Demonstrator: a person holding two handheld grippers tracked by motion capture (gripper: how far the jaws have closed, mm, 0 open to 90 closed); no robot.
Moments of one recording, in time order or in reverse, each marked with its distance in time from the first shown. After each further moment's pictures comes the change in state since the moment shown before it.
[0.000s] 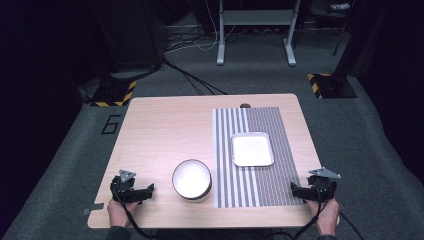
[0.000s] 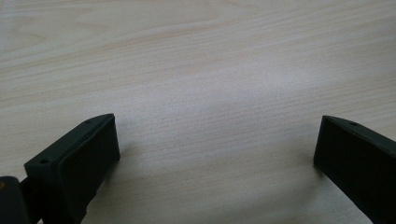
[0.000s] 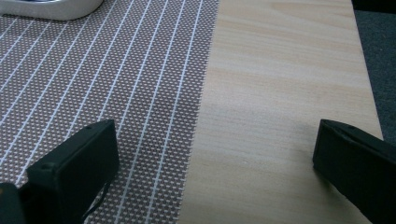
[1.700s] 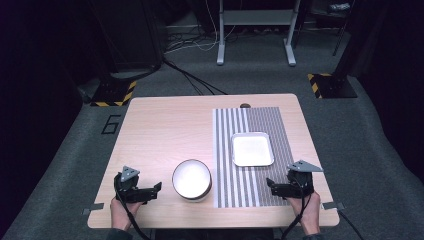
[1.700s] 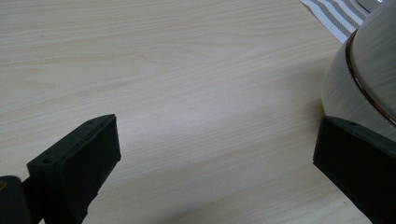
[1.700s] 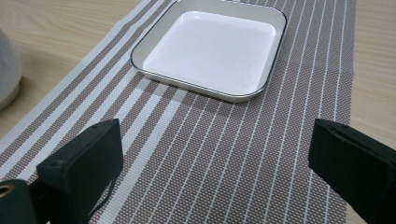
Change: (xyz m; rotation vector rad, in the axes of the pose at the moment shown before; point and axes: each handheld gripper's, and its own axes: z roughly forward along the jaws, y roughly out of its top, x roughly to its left) left arm -0.034 0.029 -0.043 -0.060 -0.143 0.029; right arm 0.077 0.045 -0.040 -0.102 0.233 -0.118
